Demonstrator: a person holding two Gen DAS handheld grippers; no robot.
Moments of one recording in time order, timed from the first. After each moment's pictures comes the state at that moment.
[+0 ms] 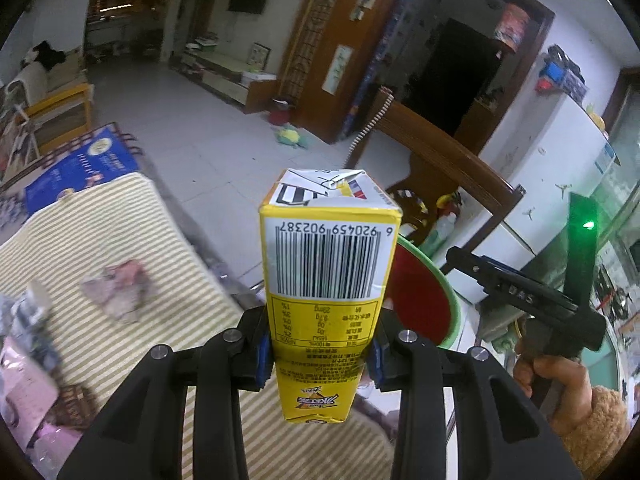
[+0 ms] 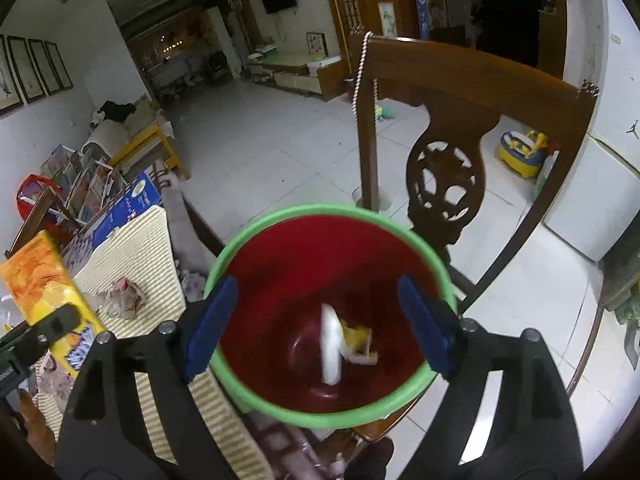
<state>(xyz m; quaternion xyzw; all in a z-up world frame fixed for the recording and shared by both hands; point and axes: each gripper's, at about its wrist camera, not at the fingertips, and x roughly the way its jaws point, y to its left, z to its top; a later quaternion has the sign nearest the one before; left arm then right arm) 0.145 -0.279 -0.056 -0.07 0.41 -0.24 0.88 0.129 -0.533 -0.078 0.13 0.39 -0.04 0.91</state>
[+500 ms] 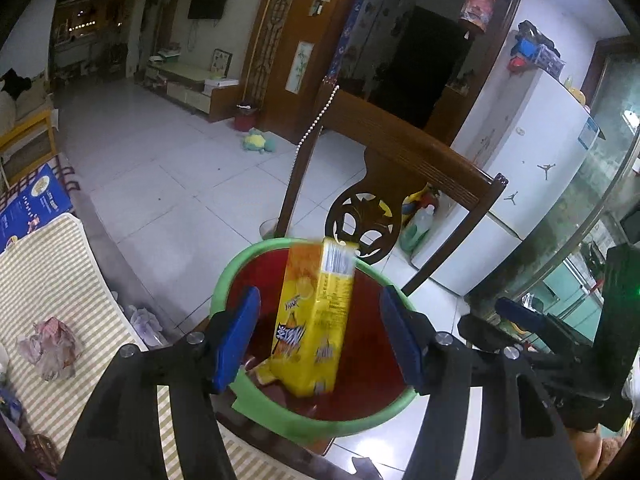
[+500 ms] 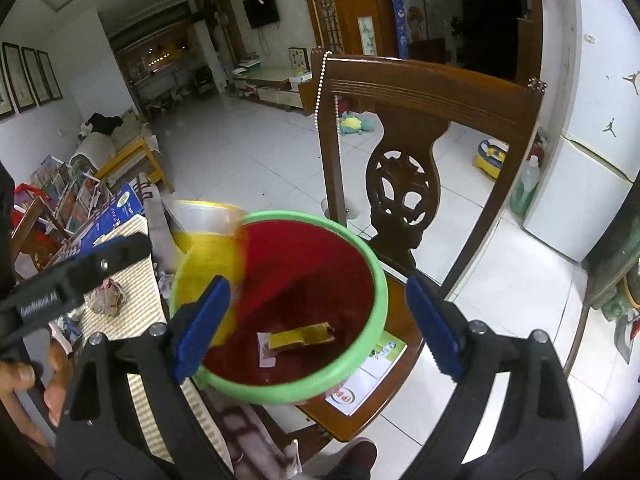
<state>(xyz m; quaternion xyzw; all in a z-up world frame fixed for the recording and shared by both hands) 0.174 -0.371 -0.053 -0.04 0.40 -0.28 0.87 0.089 -0.564 -0.069 0.13 0.38 -0.06 0.92</state>
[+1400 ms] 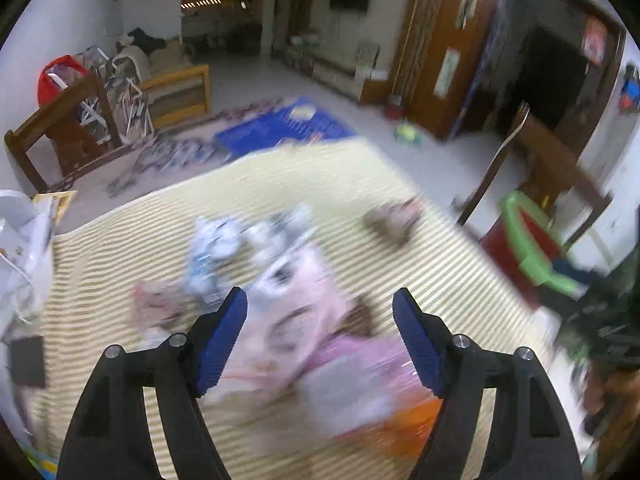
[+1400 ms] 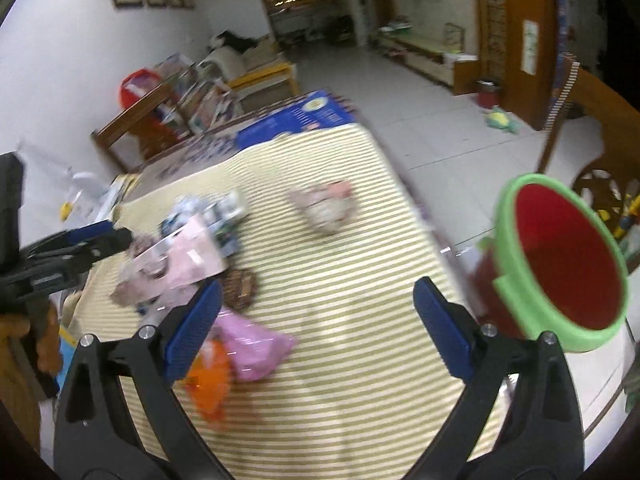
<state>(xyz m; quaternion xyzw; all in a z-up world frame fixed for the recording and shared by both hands) 0.080 0.007 -0.071 -0.02 0.46 -0.05 0.89 0.086 -0.259 -0.083 0.04 0.43 0.19 0.88</state>
